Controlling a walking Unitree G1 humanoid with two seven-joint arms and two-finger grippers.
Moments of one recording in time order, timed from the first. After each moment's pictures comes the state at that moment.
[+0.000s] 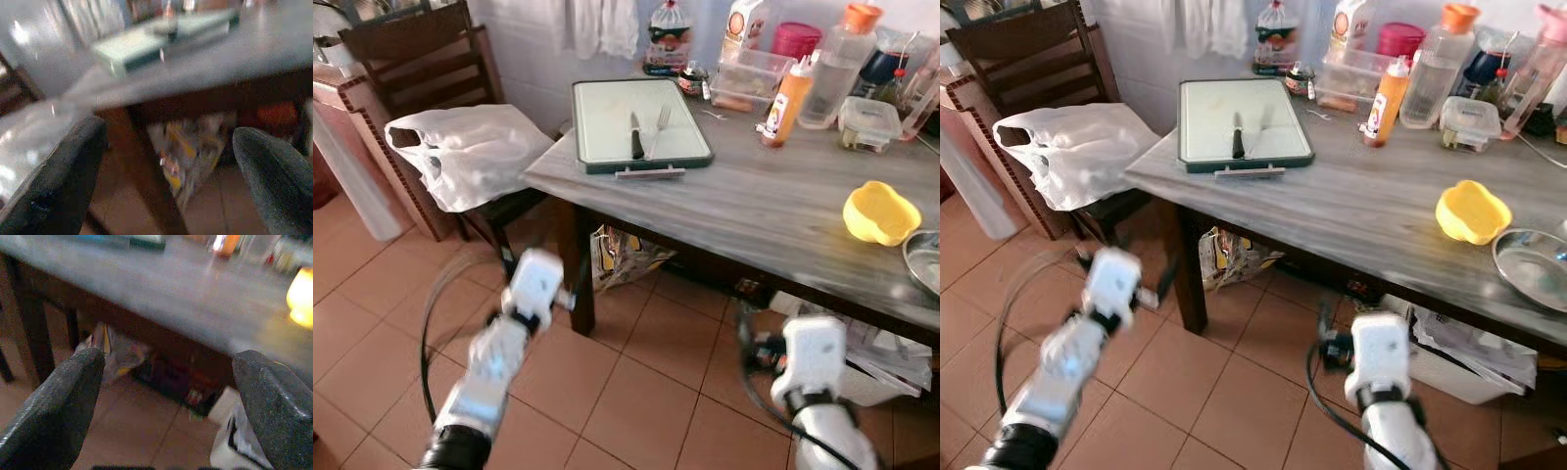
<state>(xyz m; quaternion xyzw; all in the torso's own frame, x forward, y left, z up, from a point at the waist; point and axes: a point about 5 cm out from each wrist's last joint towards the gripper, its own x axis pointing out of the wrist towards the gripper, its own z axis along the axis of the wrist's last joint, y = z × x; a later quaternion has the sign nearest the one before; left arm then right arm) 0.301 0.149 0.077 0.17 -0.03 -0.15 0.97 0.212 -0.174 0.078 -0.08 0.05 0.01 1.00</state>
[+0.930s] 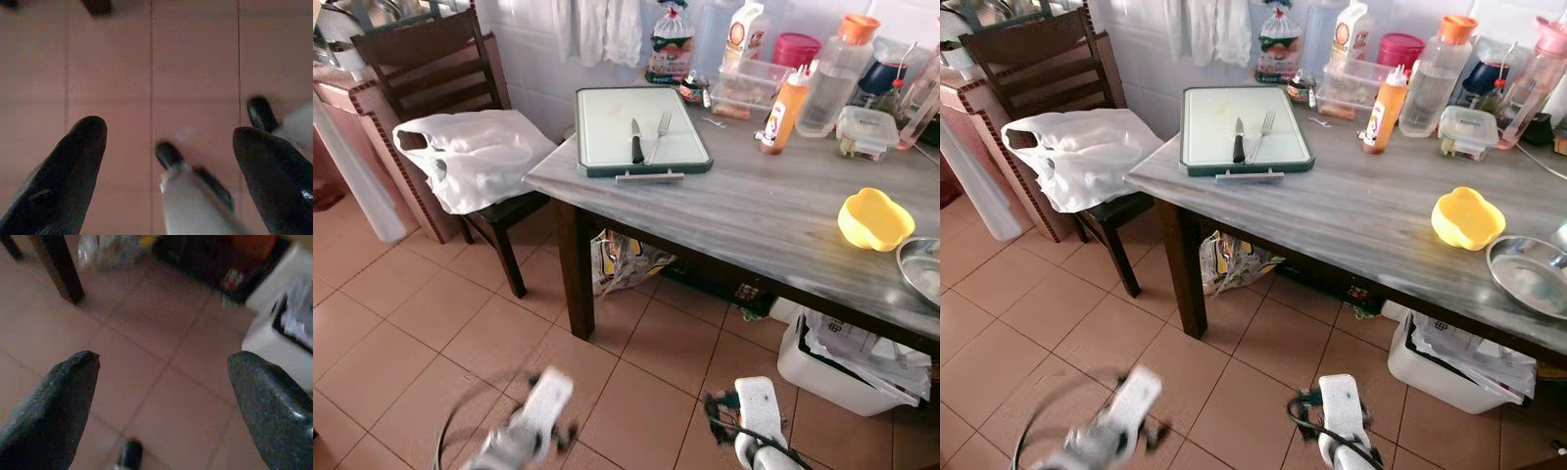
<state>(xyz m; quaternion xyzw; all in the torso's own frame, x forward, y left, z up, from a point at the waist) 0.207 0.158 -0.074 0.16 0.45 -0.19 0.86 0.193 -0.171 -0.058 -0.05 0.31 0.03 0.95</state>
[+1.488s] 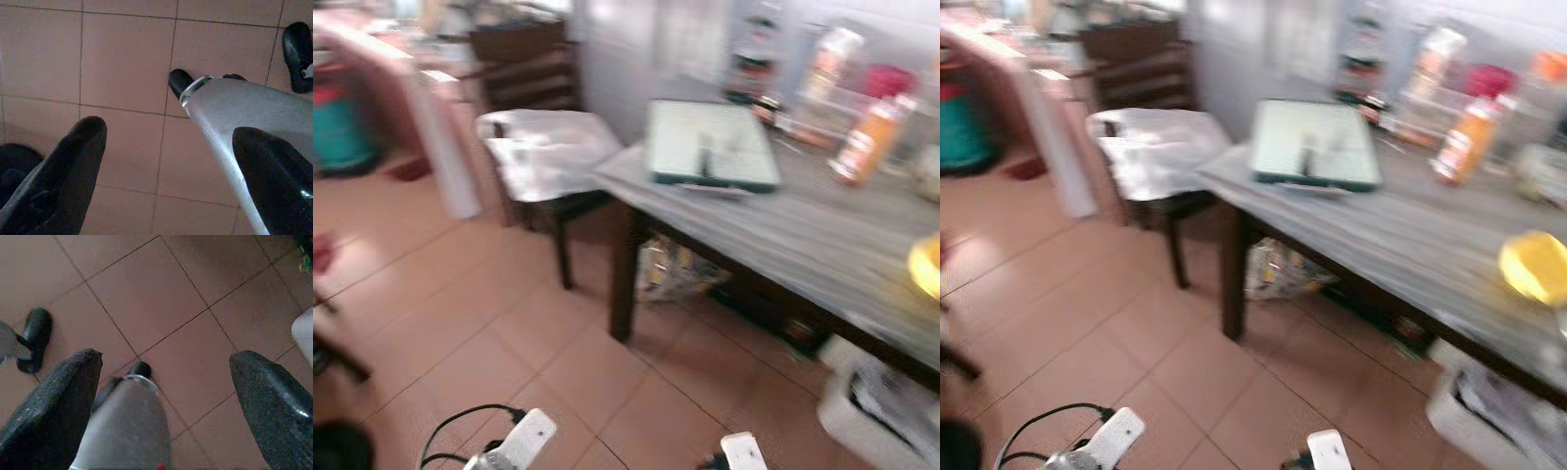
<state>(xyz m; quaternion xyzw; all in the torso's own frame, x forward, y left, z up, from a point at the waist) 0.186 0.179 -0.085 0.25 0.52 -0.21 0.79 0.140 -0.171 -0.099 -0.09 0.46 0.08 0.88</state>
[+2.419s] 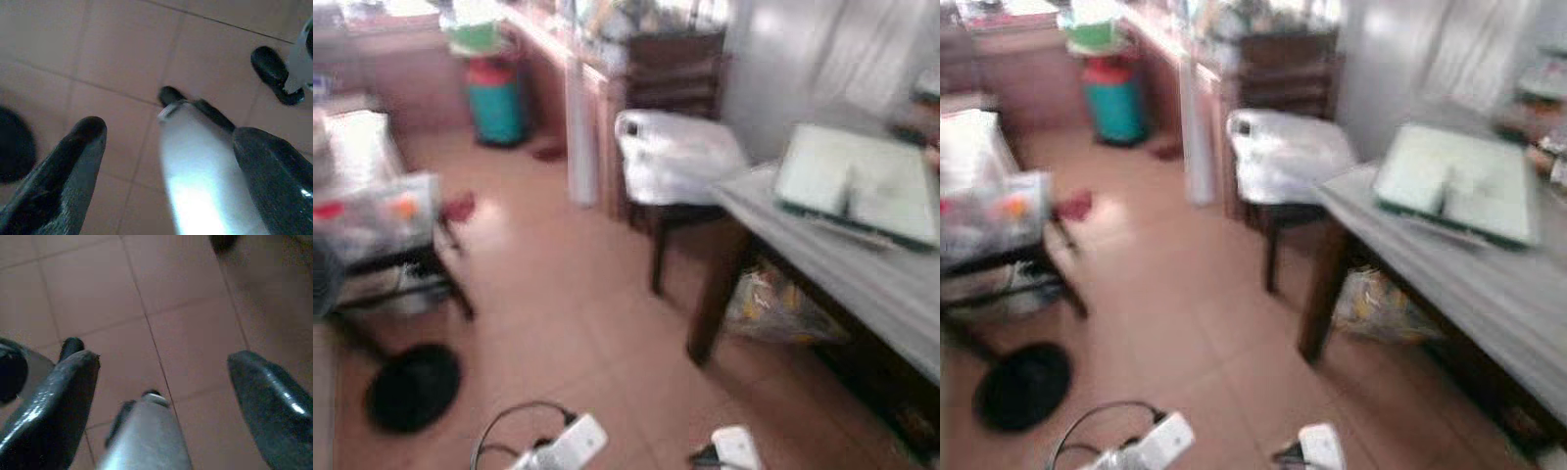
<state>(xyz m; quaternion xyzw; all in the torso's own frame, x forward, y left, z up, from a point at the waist) 0.187 0.120 -0.086 0.29 0.49 -0.29 0.77 0.151 -0.150 -0.097 -0.04 0.45 0.07 0.89</state>
